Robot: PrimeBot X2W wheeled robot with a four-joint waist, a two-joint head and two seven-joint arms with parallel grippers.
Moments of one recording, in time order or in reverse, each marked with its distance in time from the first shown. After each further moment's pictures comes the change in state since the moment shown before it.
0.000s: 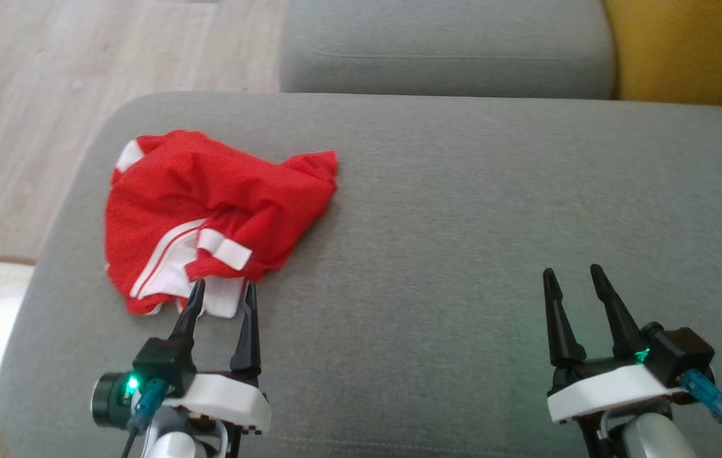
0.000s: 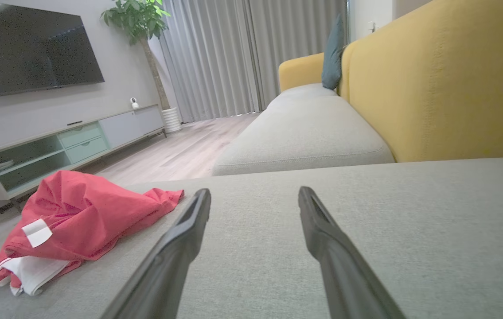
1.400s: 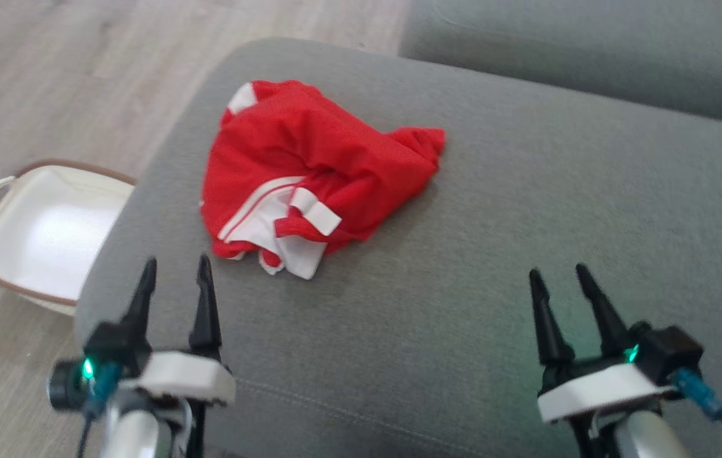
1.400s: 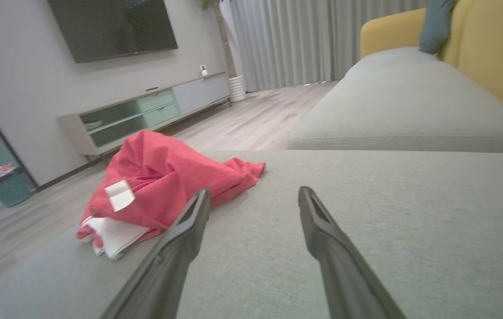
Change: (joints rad) left arm -0.022 0.000 0.120 -0.019 0.014 -0.020 0.000; right arm 0.001 0.000 0.046 -0.005 0.016 0.000 0.000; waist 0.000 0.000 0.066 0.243
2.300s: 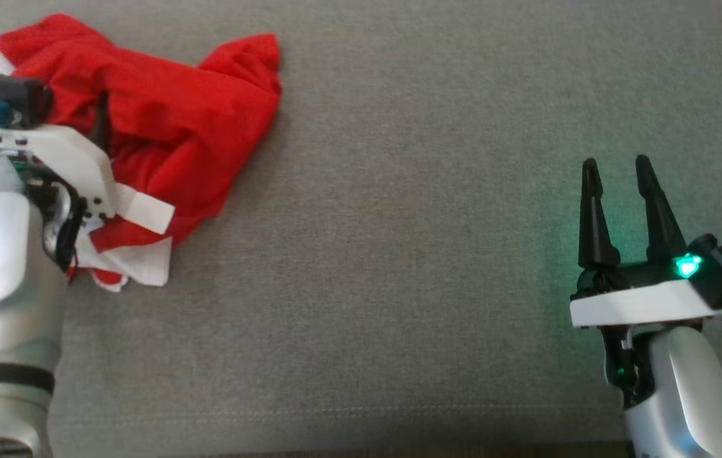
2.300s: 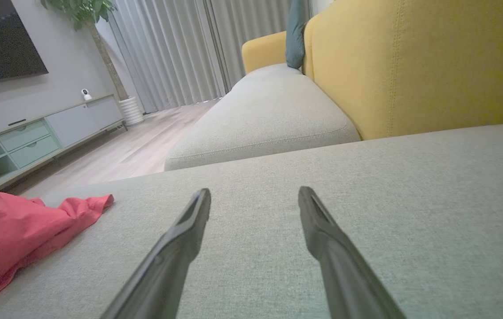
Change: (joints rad) left arm -0.730 0.216 0.016 0.639 0.040 -0.202 0.251; right arm -0.185 -0.002 -0.103 -0.079 0.001 0.000 0.000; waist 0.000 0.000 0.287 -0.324
